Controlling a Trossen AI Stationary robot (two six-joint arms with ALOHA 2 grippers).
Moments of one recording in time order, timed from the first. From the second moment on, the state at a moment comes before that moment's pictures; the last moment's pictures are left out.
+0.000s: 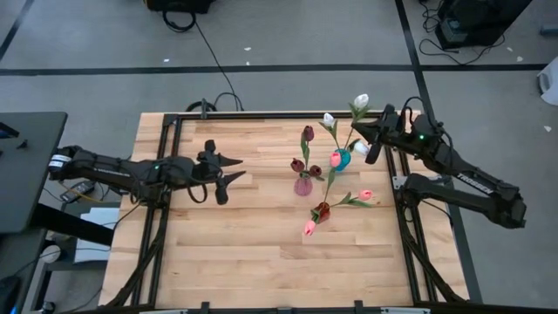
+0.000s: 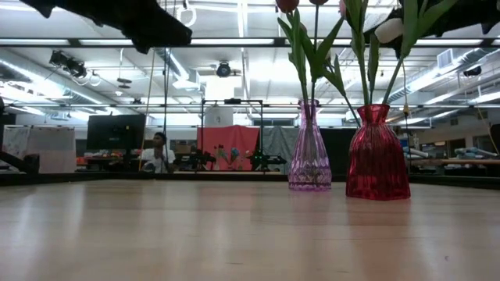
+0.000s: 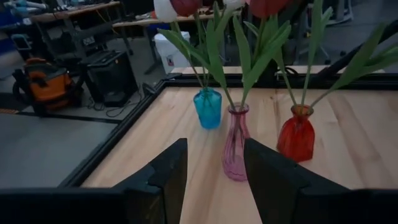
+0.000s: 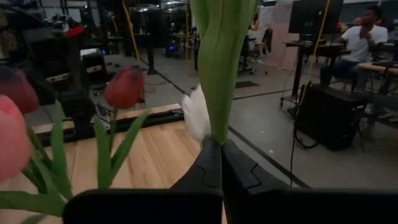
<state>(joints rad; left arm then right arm) -0.10 0.87 0.58 0.10 -0.42 0.02 -0.63 0.55 0.56 -0.06 -0.19 -0.01</state>
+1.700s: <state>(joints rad) -0.11 0.82 0.29 0.39 -0.40 -0.10 -0.67 0.38 0.50 -0.48 -0.17 0.08</state>
